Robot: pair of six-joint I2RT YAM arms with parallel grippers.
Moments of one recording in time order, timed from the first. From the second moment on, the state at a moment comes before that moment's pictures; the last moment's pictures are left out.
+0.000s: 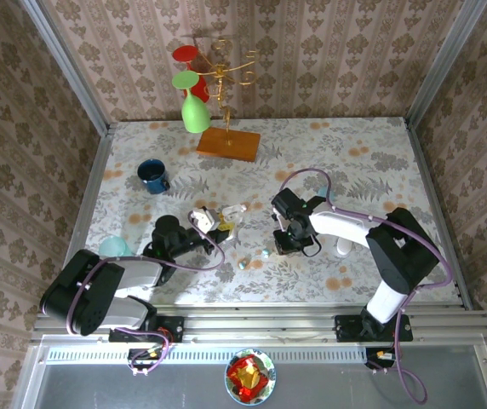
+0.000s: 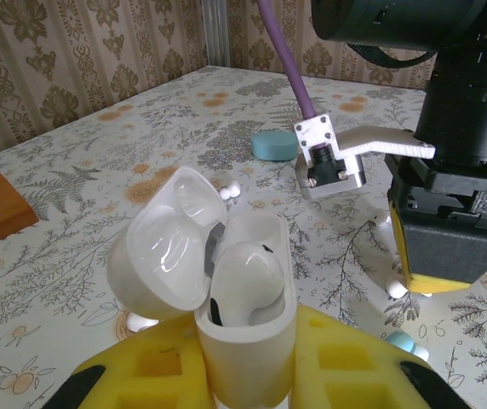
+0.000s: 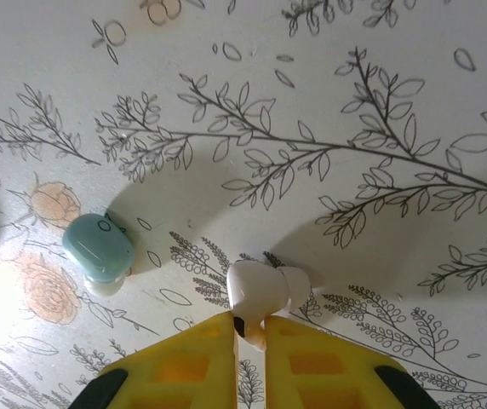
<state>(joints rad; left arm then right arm) -0.52 1.35 0.22 0.96 0.58 0.15 0.62 1.68 0.98 -0.67 -0.18 0.37</state>
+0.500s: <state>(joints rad) -0.52 1.36 0.22 0.96 0.58 0.15 0.48 1.70 0.89 -0.35 -0.50 0.45</state>
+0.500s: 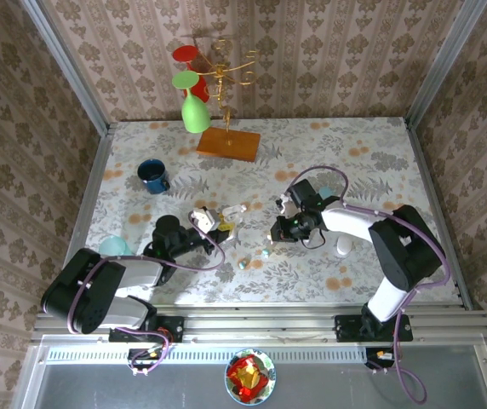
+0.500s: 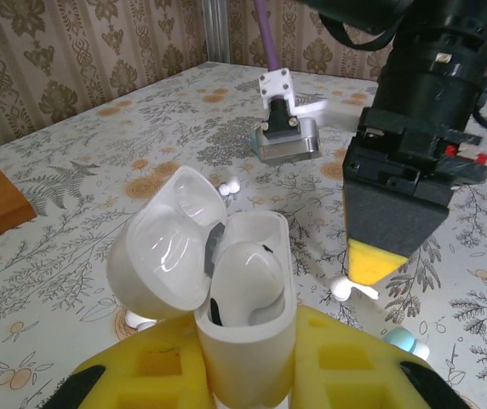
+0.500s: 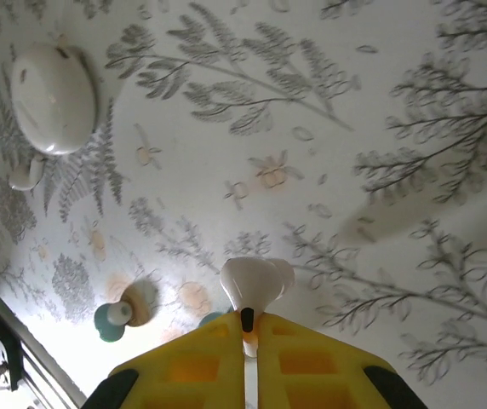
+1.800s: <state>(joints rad) -0.51 1.36 0.22 0.96 0.58 0.15 0.41 1.79 0.99 -0.47 -0.51 0.26</state>
